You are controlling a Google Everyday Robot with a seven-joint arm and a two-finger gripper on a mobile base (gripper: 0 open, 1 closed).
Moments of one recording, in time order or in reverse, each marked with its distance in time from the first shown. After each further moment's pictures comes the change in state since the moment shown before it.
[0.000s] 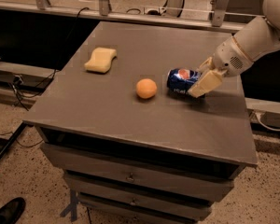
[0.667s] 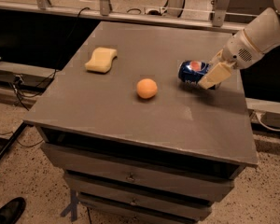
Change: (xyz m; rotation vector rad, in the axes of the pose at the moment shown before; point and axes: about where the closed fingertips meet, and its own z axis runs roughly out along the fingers) arm 0.013 -0.035 -0.027 0.123 0.043 0.070
